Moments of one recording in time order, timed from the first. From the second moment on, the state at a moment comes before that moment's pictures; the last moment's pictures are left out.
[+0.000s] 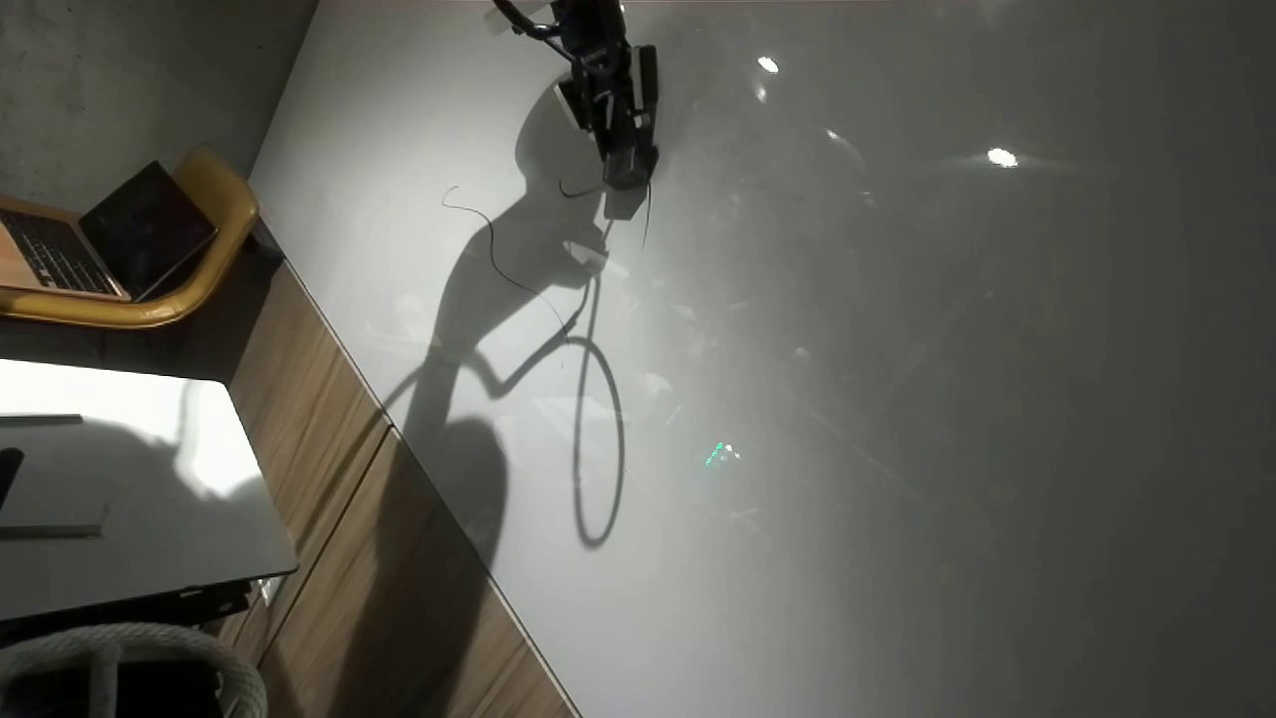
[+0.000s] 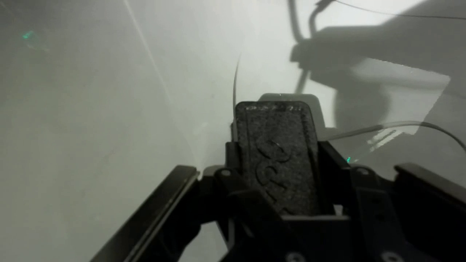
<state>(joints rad) 0.10 -0.09 0.13 -1.84 -0.84 2.12 0.53</state>
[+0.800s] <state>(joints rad) 0.05 -0.13 0.06 -2.04 -0.71 2.33 0.42</state>
